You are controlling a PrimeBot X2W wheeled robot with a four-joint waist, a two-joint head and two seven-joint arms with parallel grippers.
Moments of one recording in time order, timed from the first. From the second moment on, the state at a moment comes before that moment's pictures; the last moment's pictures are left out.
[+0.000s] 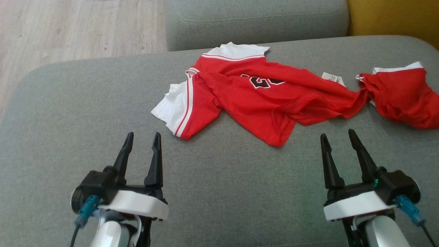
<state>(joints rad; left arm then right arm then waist) -0.03 0.05 -0.24 0.09 -0.24 0.03 -0.25 -0.02 -0.05 0.09 0.17 0.10 0.13 -0.26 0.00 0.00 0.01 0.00</state>
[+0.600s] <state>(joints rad) -0.02 0.05 -0.28 0.09 -0.24 0.02 -0.25 -0.01 -0.05 0.13 0.20 0.07 0.13 -0.26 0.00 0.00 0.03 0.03</state>
